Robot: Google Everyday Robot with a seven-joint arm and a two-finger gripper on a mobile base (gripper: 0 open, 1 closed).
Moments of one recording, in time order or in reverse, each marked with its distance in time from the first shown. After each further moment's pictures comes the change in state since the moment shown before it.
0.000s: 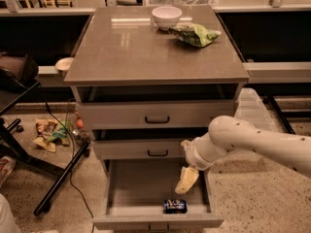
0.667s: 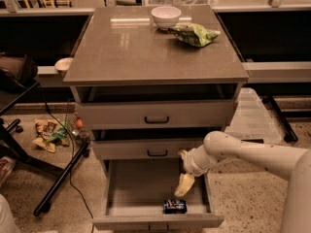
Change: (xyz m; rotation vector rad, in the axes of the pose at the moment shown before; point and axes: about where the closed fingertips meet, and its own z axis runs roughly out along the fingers) arm 0.053 -0.036 0.111 -0.048 -0.054 -0.031
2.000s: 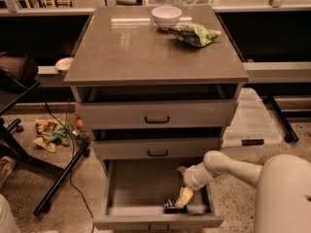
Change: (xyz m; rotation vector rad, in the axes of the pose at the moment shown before) arm 0.088 -0.013 0.117 -0.066 -0.081 0.053
